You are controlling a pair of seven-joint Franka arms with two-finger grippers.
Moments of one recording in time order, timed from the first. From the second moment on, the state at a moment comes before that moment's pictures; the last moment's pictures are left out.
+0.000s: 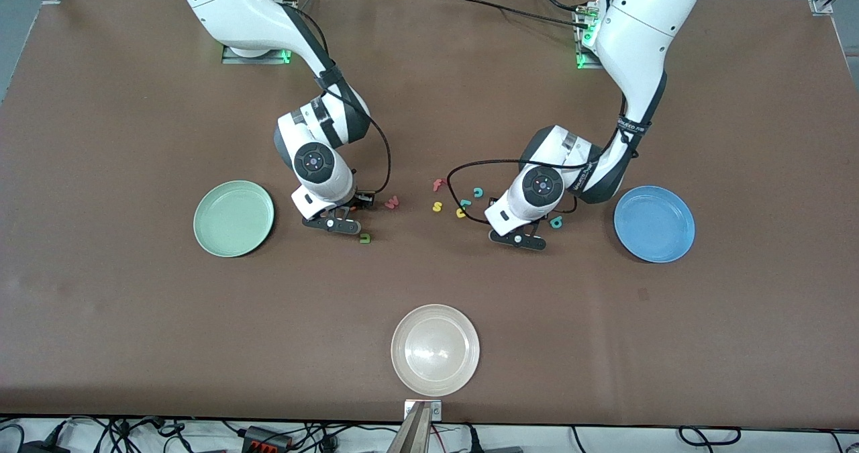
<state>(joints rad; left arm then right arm) -0.37 0.69 -0.16 -1.75 0.02 2.27 -0.35 0.57 0.62 -0.03 -1.84 0.08 2.34 0.63</state>
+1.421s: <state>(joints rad) 0.03 0.59 -0.10 -1.69 0.24 1.94 0.15 0.57 0.60 -0.05 -1.81 0.08 2.33 0.63</state>
